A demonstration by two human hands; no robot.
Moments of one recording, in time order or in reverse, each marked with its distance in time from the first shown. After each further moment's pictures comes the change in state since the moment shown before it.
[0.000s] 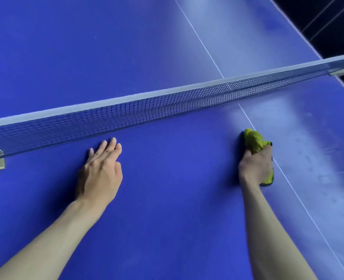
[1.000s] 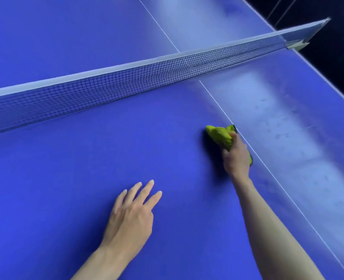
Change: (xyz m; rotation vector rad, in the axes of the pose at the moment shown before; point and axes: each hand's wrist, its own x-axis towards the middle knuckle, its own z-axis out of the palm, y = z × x) left_hand -0.186 0.115 0.031 0.218 -0.251 0.408; right_hand -0.011 0.116 -0.070 -0.033 -0.214 -0.398
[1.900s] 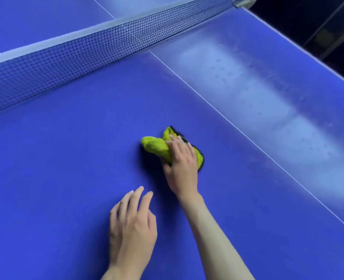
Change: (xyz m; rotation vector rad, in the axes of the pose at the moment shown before) left_hand -0.061 0.090 0.055 -0.061 0.158 -0.078; right_hand -0.167 -0.022 0.004 0.066 0.030 -0.160
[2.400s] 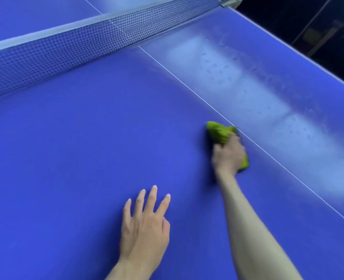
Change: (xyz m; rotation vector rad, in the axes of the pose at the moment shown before) left_hand -0.068 0.053 0.000 0.141 -0.251 0.153; right_hand -0.025 0.132 -0.080 -0.044 0.222 0.604
